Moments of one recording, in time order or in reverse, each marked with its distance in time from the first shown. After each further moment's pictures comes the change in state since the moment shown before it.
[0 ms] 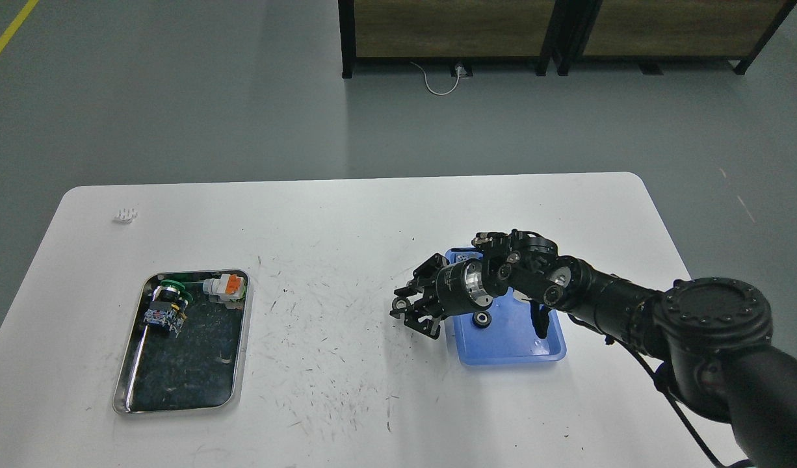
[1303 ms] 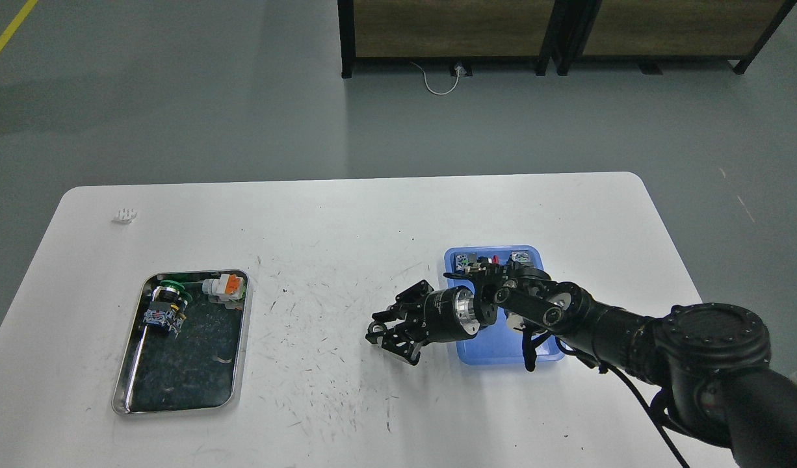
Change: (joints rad) left arm 0.001 0.000 0.000 0.002 0.000 0.020 0.004; right arm -0.091 0.000 0.060 0.070 0.095 0.030 0.045
